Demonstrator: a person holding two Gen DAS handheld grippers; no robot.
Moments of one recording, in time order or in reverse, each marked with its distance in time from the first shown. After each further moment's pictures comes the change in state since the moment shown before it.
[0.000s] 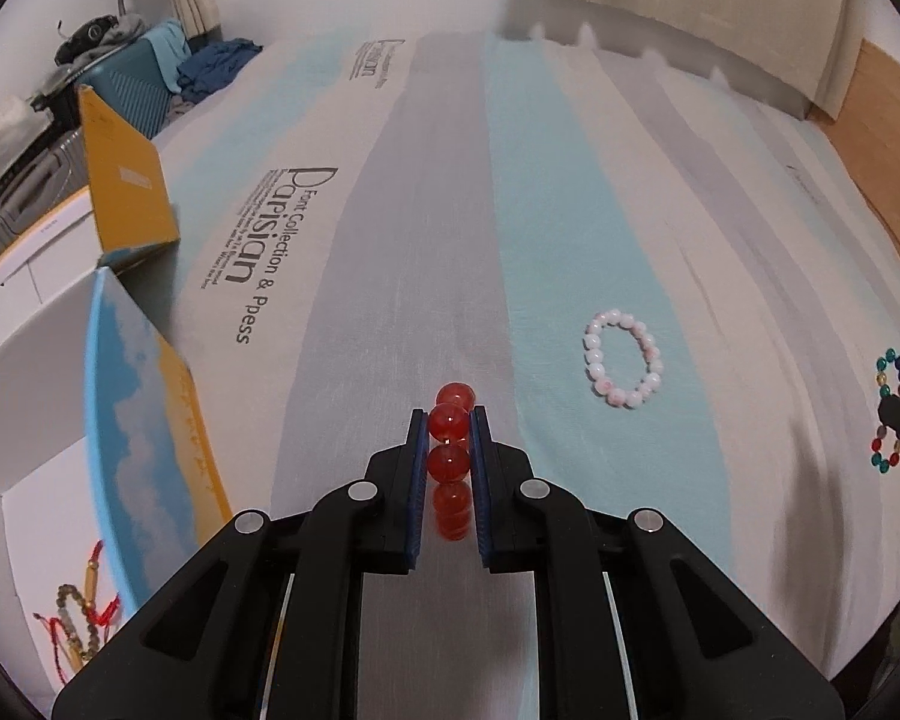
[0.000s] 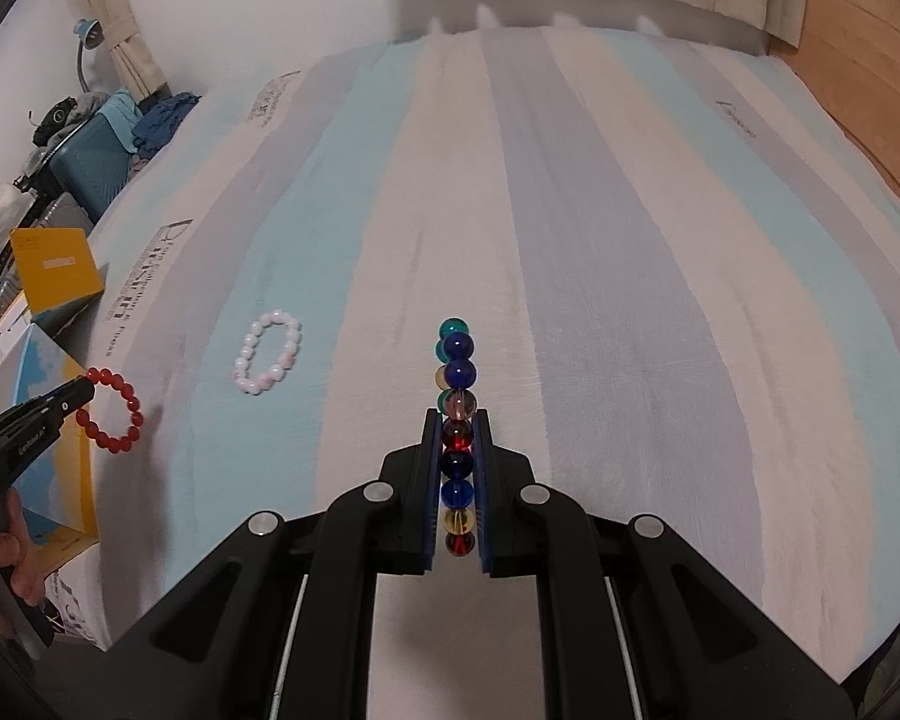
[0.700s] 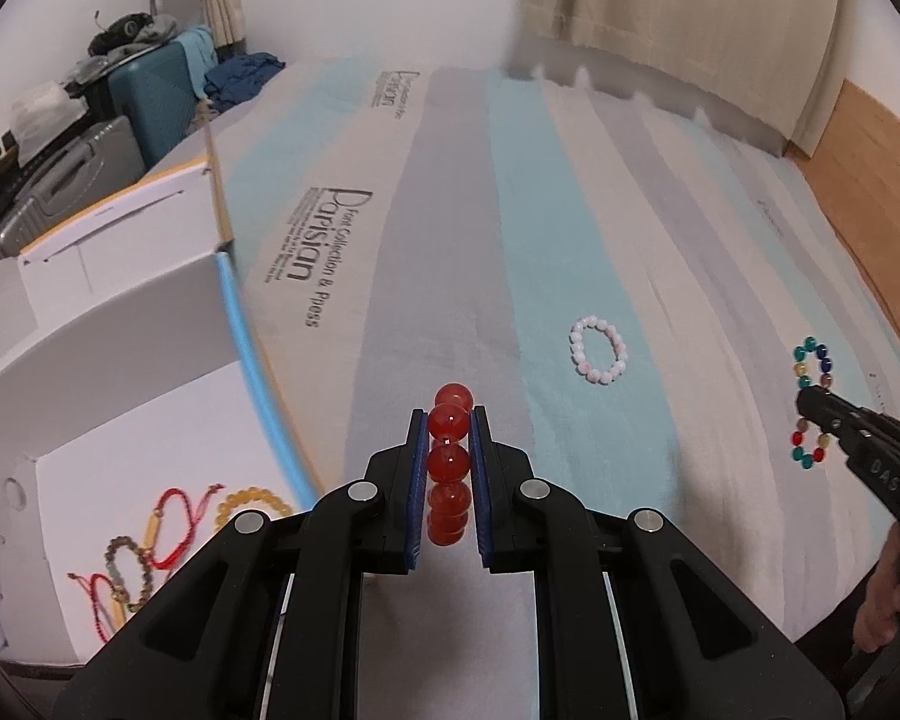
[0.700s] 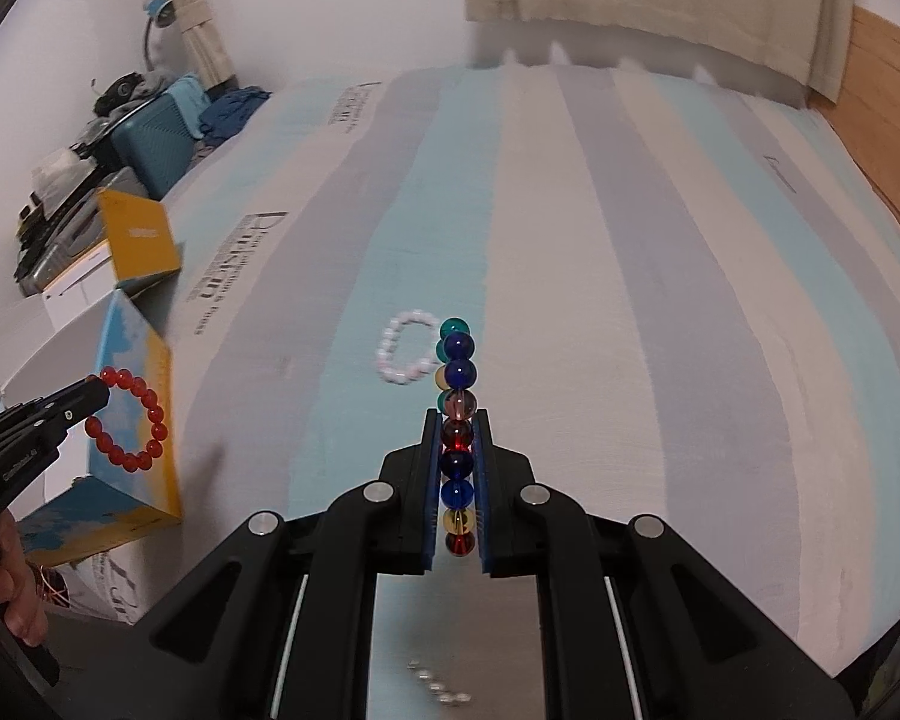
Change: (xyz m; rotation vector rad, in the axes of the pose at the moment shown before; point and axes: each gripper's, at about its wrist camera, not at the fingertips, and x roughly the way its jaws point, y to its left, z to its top) left arm -0.094 0.048 -0.025 -0.048 -0.054 -0.052; right arm -0.054 0.106 -0.017 -0.097 -0.053 0.055
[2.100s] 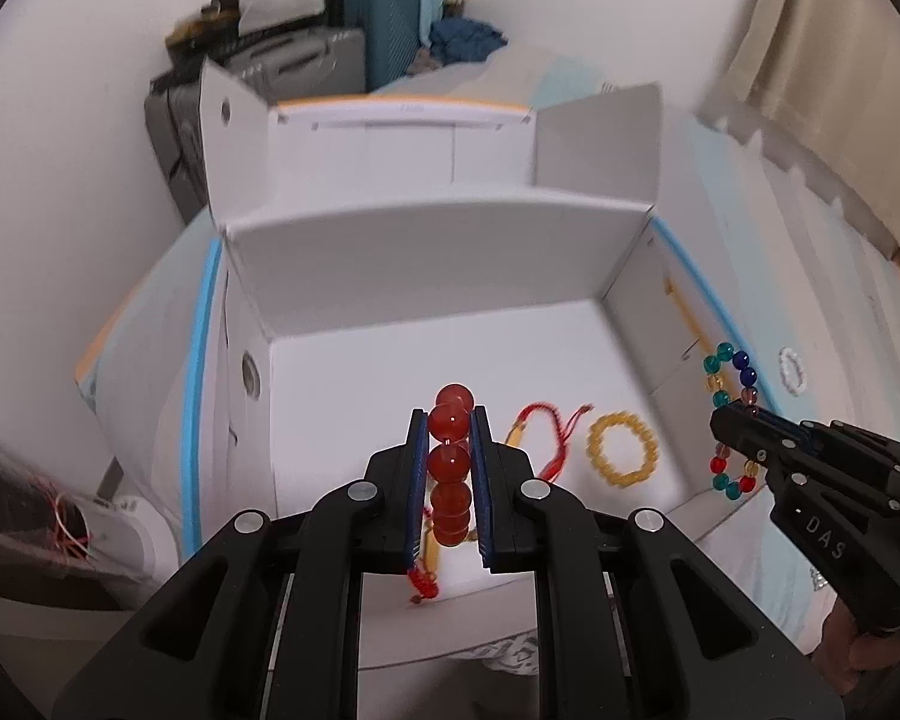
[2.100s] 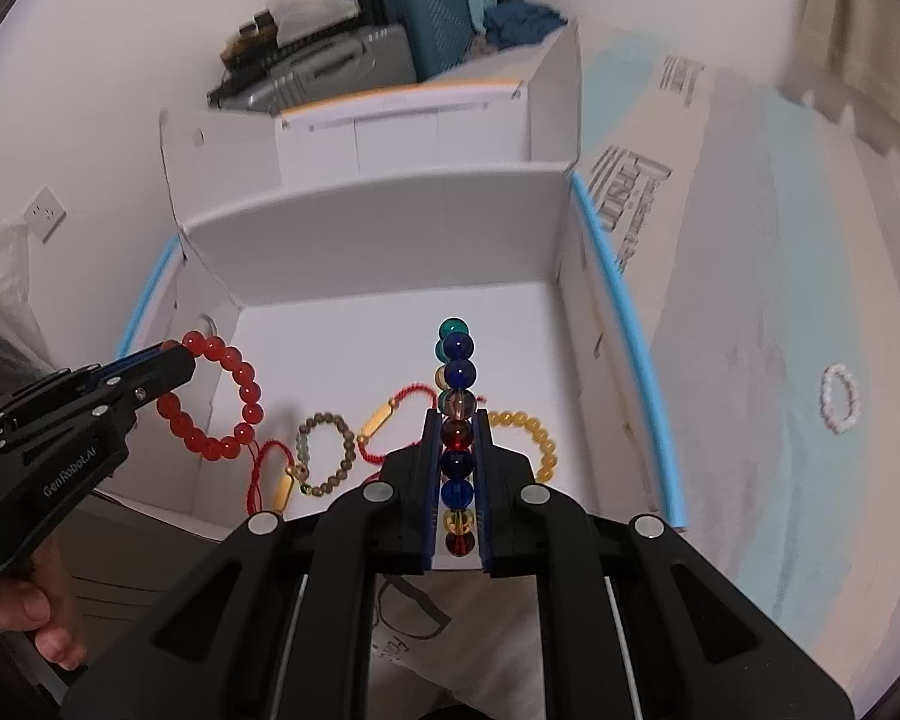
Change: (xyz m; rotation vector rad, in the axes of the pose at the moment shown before) left arm -0.073 0.246 -0.082 -0.279 0.039 0.191; right arm 0.027 0.336 -0.045 -0.376 0.143 0.303
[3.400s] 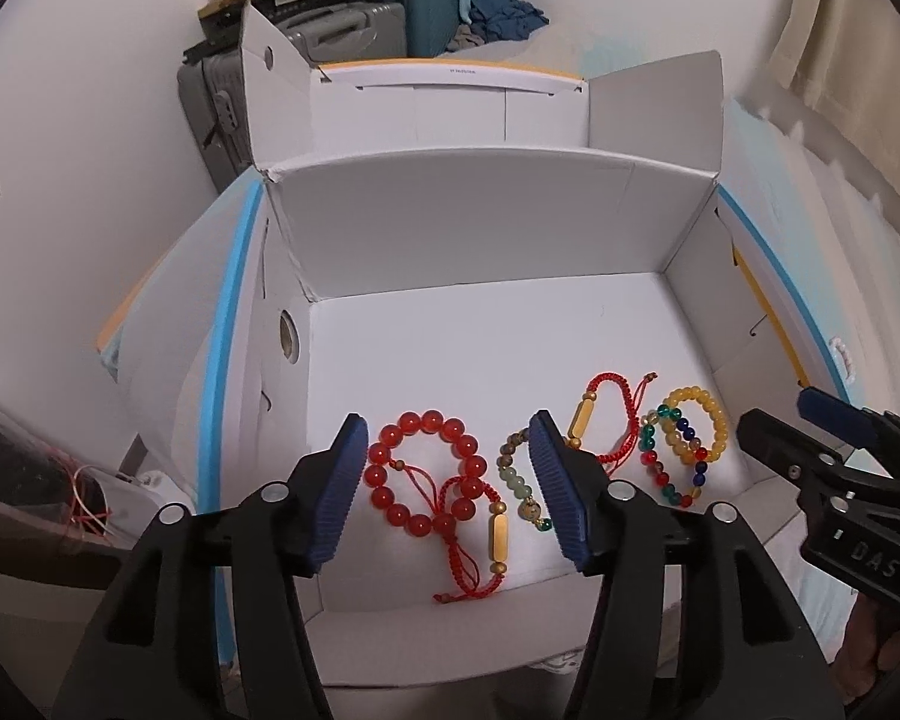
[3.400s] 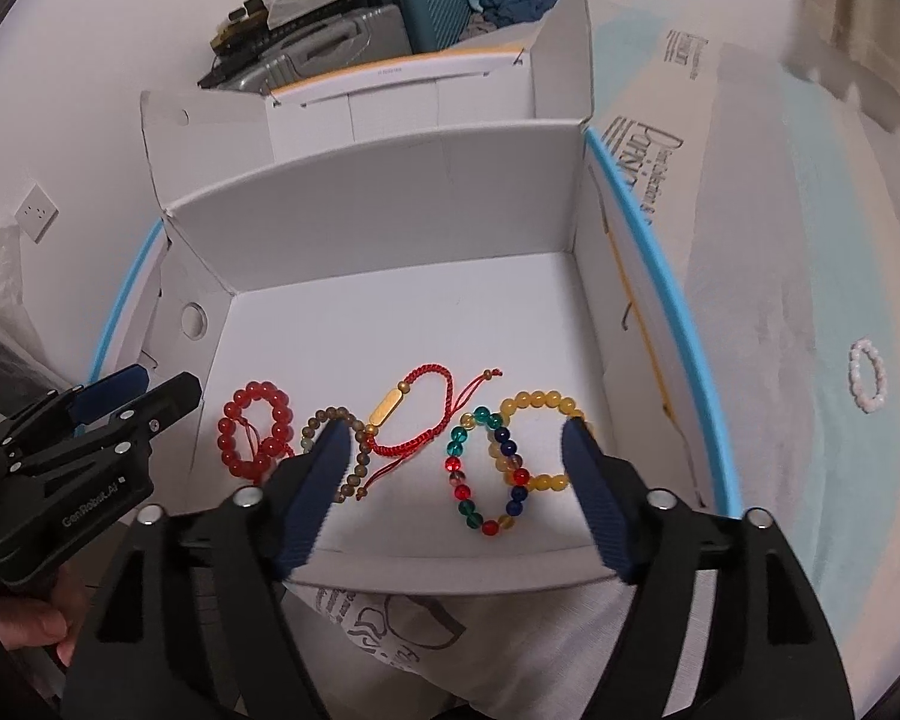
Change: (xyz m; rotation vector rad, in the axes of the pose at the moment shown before) left arm 0.017 0.019 -0.016 -0.029 0.021 0.087; right arm 0.020 0.001 -0.008 0.028 0.012 0.012
